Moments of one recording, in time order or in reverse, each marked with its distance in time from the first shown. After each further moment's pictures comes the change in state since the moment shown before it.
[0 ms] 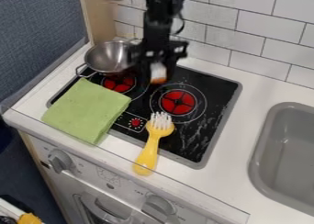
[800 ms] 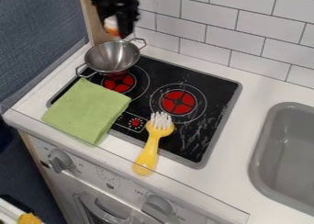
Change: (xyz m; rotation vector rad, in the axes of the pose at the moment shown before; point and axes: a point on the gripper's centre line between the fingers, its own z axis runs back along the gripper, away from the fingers) arm 0.067 0.067 0.038 -0.100 -0.064 -0.902
